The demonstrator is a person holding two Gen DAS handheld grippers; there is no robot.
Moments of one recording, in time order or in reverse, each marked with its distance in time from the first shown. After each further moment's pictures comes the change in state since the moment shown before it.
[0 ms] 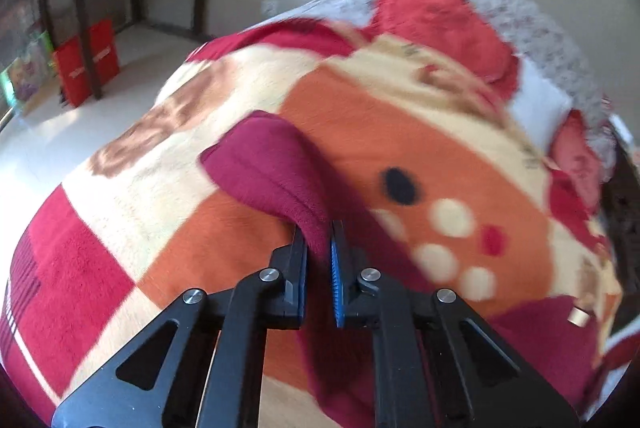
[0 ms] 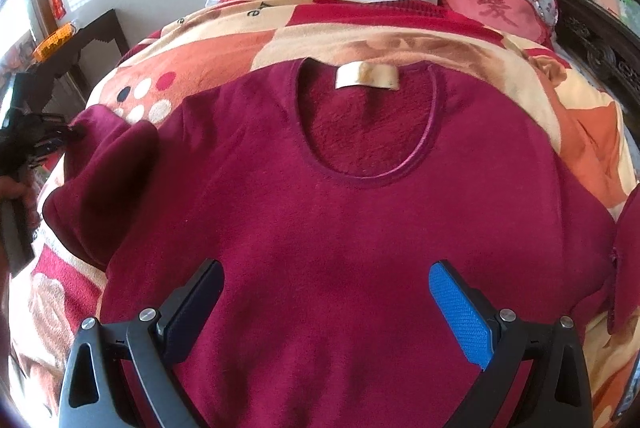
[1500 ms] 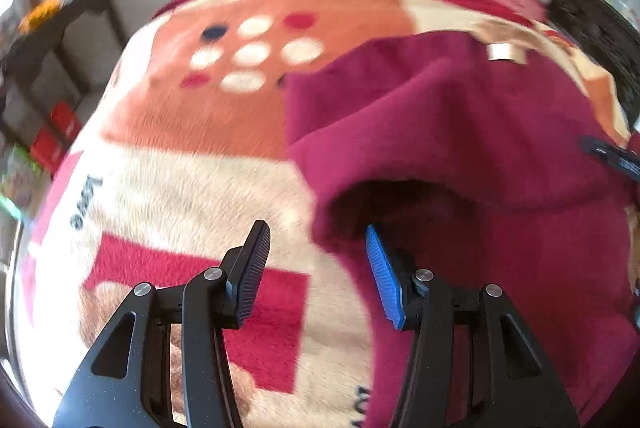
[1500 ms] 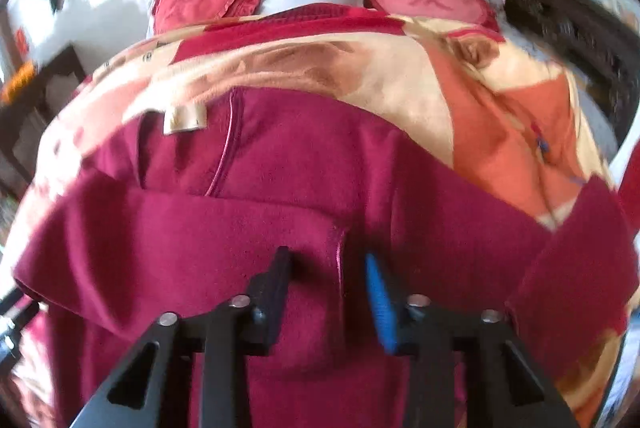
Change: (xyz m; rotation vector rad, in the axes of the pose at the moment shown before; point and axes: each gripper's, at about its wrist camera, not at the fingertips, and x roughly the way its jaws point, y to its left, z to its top) left arm -0.078 -0.094 -0.177 0.434 0.139 0.058; right arm 0.007 -0.109 0.018 0.044 -0.042 -0.081
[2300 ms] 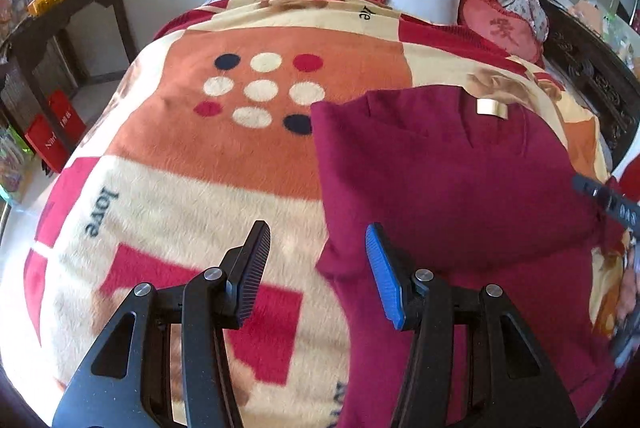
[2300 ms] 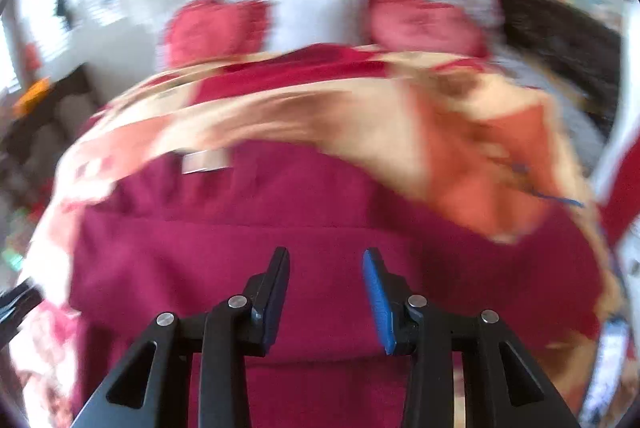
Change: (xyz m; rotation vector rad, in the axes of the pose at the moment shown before) left arm -0.040 0.000 0.023 -0.061 -0.059 -0.054; right arm -0.046 0.002 0.007 0.015 -0.038 0.125
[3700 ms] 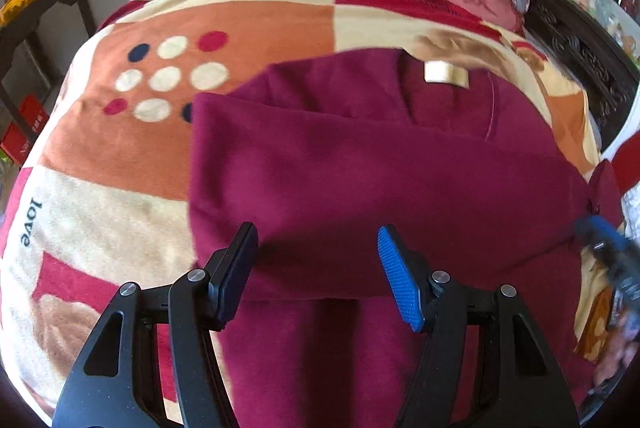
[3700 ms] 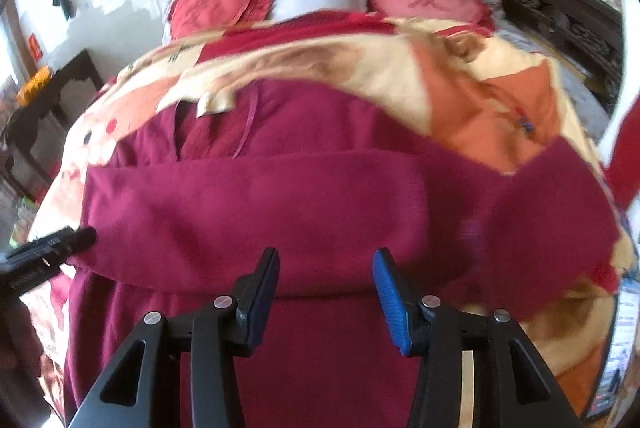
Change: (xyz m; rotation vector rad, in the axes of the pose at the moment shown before) left arm 0.044 -0.077 0.006 0.058 0.086 -0.060; right arm -0.019 -0.033 -0.041 0.070 0.007 -0.100
